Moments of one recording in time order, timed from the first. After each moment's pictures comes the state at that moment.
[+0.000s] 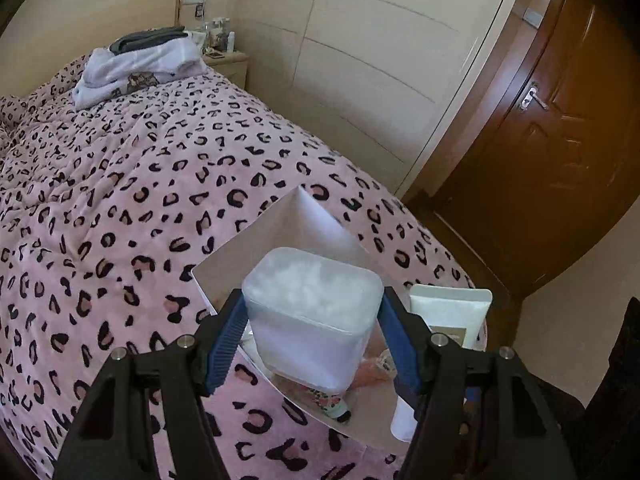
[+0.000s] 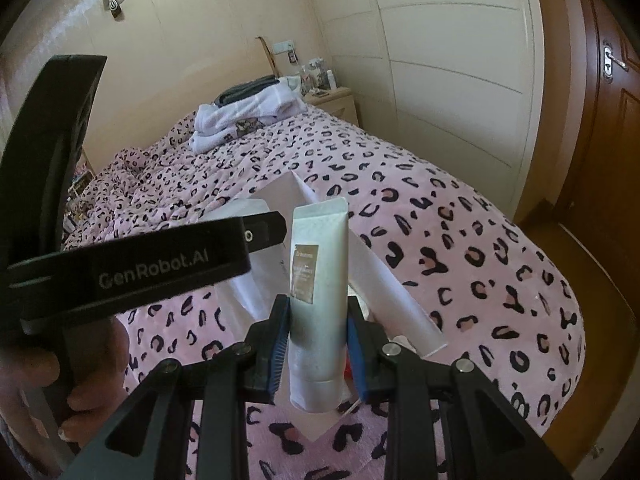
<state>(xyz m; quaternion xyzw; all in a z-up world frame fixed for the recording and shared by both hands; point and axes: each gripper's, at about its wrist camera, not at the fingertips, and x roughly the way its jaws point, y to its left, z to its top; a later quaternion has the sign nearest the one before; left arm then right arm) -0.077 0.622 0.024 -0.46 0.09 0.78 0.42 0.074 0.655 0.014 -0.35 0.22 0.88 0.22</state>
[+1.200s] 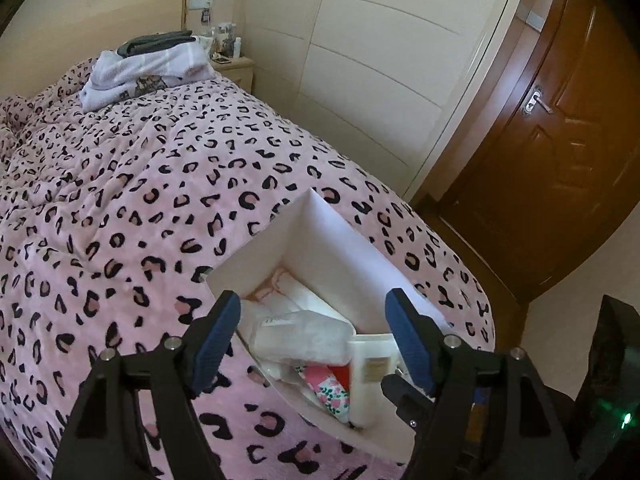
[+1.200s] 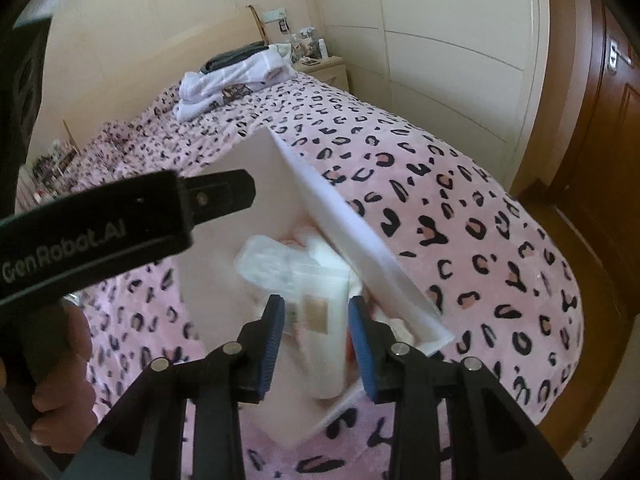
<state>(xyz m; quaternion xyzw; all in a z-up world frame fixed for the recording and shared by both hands) -0.078 0.608 0.025 -0.44 0.08 0.79 0.42 0.062 0.657 -0.009 -0.40 0.22 0.86 0.22</state>
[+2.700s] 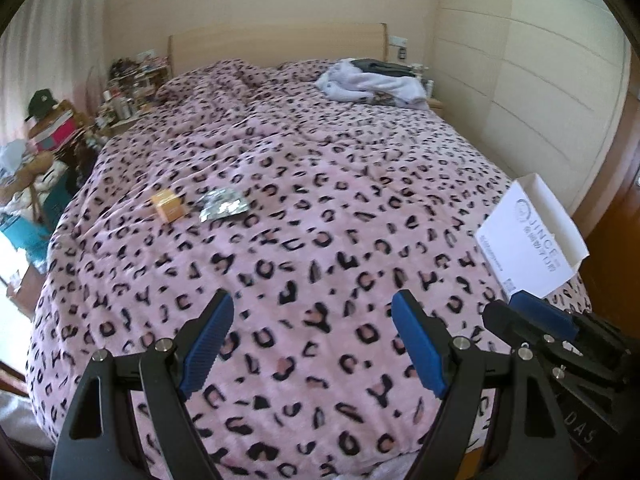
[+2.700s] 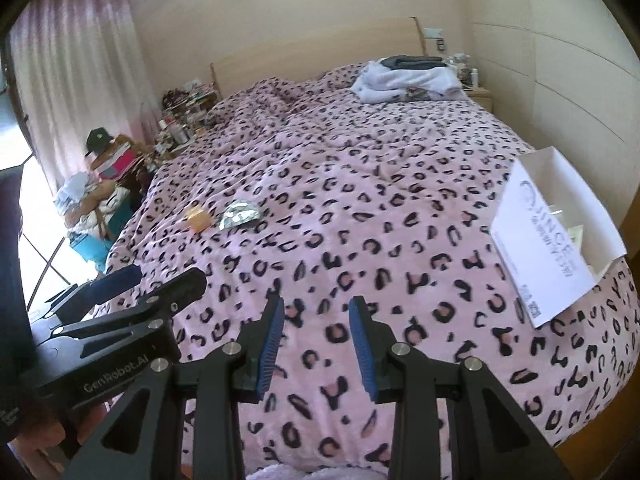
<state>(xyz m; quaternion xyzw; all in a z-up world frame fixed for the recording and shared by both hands) 0.039 0.207 0.063 -0.41 0.04 0.90 0.12 0.088 0.346 0.059 -0.39 0.13 0.91 0.01</state>
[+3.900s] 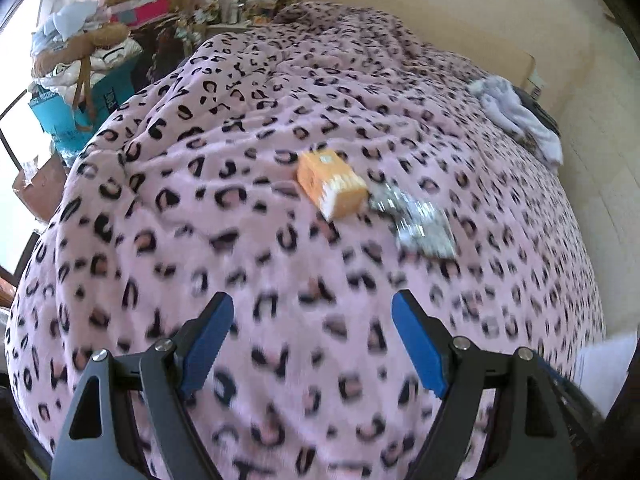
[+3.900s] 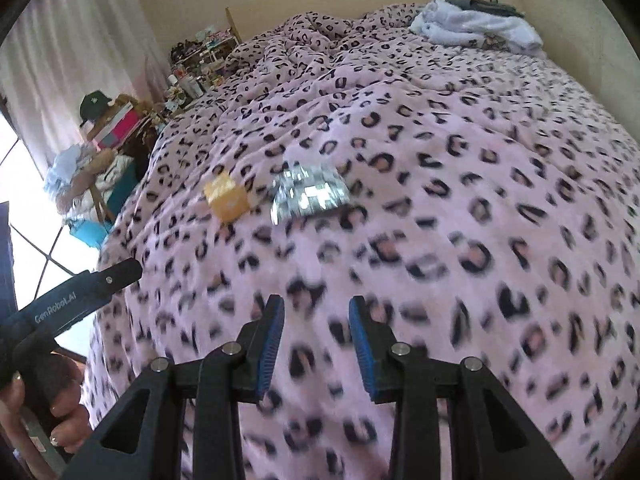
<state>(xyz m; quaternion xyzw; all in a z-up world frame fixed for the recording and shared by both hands) -0.190 -0.041 -0.038 -0.49 -0.12 0.86 -0.02 -0.155 0.215 -0.044 -0.46 0.16 0.87 -0.04</state>
